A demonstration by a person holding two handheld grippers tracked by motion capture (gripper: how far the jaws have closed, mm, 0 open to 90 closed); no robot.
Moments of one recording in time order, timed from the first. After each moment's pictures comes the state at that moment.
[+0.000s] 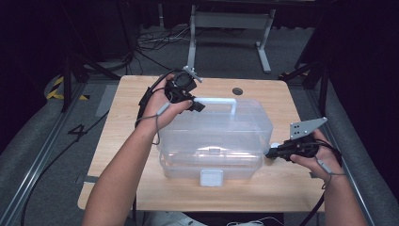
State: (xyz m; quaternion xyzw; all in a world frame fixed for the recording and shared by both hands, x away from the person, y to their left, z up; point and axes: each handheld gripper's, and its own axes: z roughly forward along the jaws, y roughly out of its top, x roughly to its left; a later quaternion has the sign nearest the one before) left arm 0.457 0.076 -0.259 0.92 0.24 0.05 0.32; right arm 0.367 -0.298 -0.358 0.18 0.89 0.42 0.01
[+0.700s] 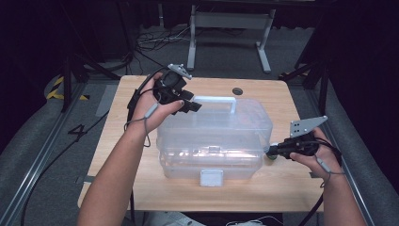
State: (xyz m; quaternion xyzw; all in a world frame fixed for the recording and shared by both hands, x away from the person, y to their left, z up) left arm 0.438 0.104 -0.243 0.89 0.25 0.07 0.37; right arm 0.369 -0.297 -0.354 0.18 0.89 0.42 0.03
